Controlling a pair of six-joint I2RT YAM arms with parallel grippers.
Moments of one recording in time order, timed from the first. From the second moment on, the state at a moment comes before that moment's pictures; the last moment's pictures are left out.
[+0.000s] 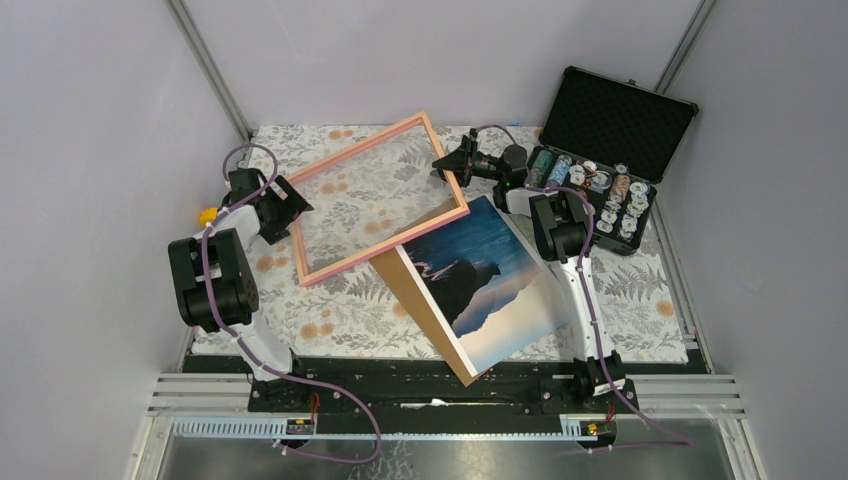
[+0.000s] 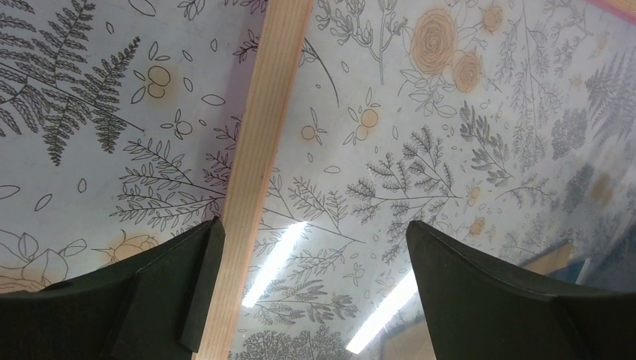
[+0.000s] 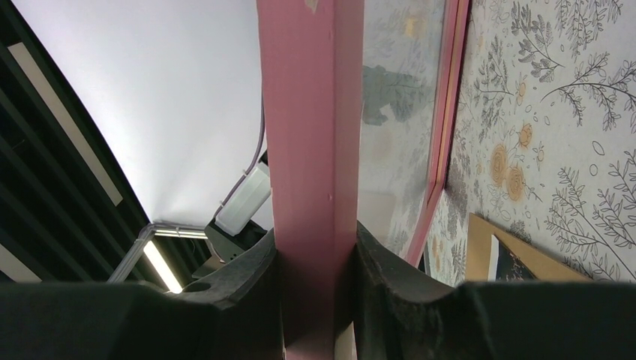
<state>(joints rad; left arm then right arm) 0.26 1.74 1.07 -0.22 0.24 -0.58 0.27 2.70 1.87 1.17 -1.13 1.96</state>
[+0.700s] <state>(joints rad) 0.27 1.75 1.04 -0.10 0.39 -0.62 0.27 2.70 1.87 1.18 -1.13 1.95</state>
